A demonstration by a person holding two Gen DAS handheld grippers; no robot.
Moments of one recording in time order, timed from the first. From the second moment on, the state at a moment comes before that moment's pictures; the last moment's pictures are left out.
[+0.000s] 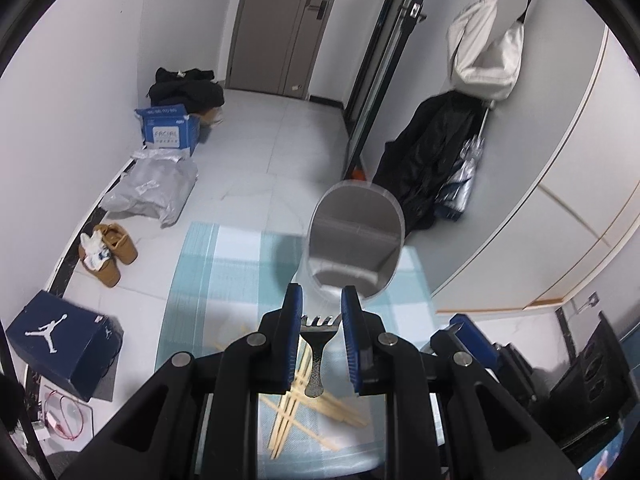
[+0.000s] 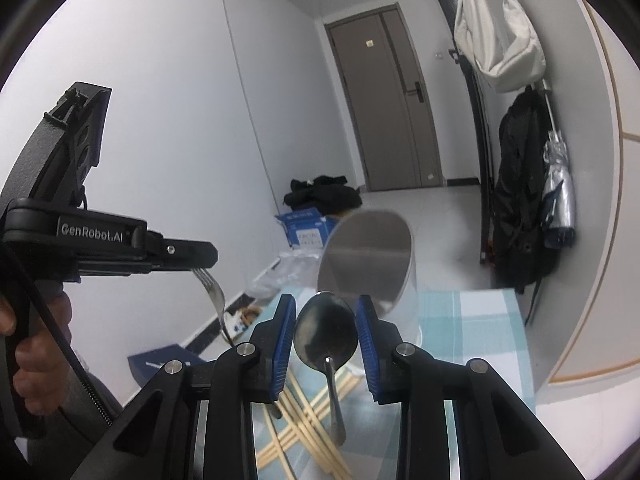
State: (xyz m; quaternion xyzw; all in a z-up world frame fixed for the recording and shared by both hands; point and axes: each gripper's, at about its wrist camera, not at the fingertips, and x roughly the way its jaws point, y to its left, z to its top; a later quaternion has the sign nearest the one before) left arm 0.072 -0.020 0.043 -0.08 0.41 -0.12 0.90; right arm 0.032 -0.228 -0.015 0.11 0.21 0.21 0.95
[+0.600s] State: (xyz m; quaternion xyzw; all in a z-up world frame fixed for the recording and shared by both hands) left arm 0.136 -0.020 0.086 -0.13 0.37 -0.16 0.91; right arm 0.106 -0.247 0.039 0.15 0.22 0.22 0.94
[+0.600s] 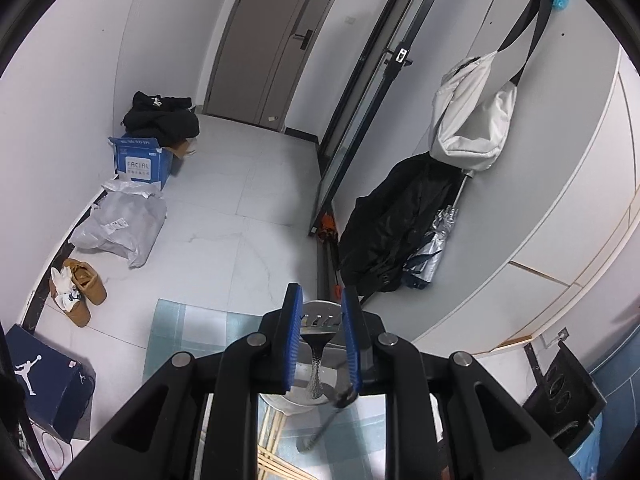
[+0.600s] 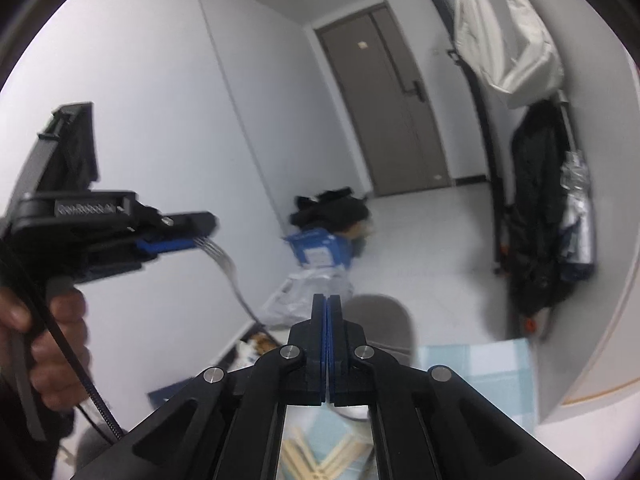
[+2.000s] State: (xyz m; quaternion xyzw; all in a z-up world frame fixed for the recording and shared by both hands) left arm 0.093 0.014 0.021 -0.14 0.45 -0.13 0.87; right arm 0.141 -0.245 -0.169 -0.03 0.49 0.13 0.86
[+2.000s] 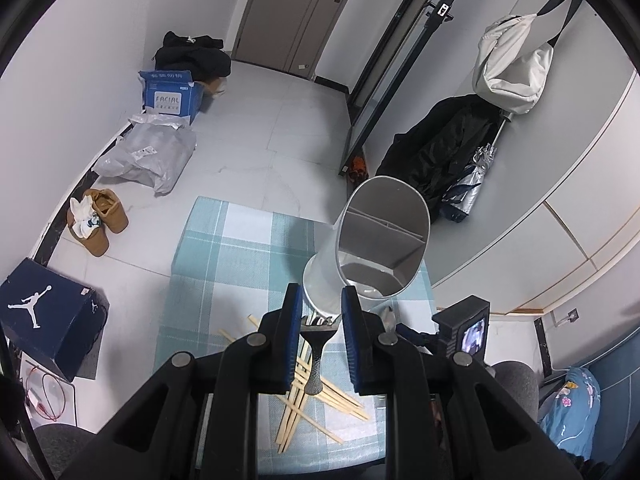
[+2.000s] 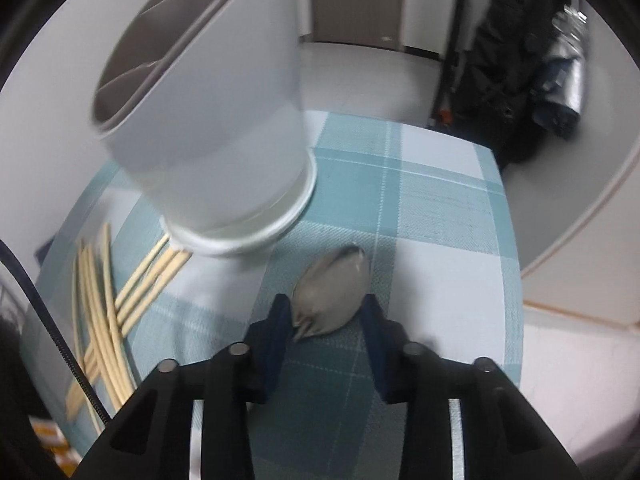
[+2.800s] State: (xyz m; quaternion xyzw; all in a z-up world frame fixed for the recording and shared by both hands) left arm 0.084 0.025 0.013 -0.16 0.45 -0.13 0.87; right arm 0.141 -0.226 -0.165 -0.06 0.52 0.24 0.82
